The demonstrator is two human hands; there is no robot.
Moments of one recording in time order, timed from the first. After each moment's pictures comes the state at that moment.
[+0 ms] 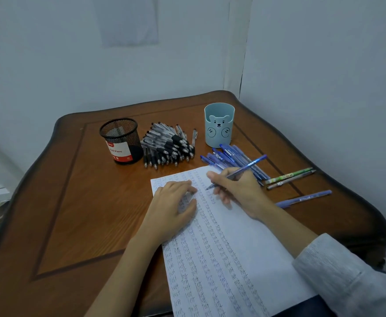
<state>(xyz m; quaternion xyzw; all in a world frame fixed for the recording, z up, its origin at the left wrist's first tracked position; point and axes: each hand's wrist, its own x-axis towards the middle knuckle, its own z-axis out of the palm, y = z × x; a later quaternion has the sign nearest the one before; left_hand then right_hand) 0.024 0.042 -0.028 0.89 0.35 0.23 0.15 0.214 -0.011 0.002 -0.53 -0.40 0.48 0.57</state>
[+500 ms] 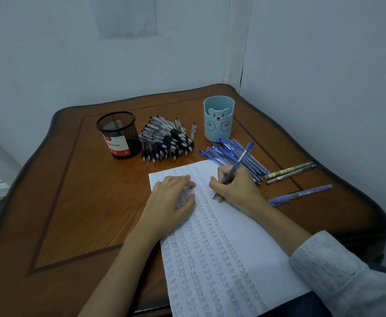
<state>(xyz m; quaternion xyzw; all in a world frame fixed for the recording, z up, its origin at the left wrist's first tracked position) 0.025 0.040 -0.025 0.89 0.36 0.22 0.16 0.211 -0.006 -0.017 -0.62 -0.51 0.31 0.52</state>
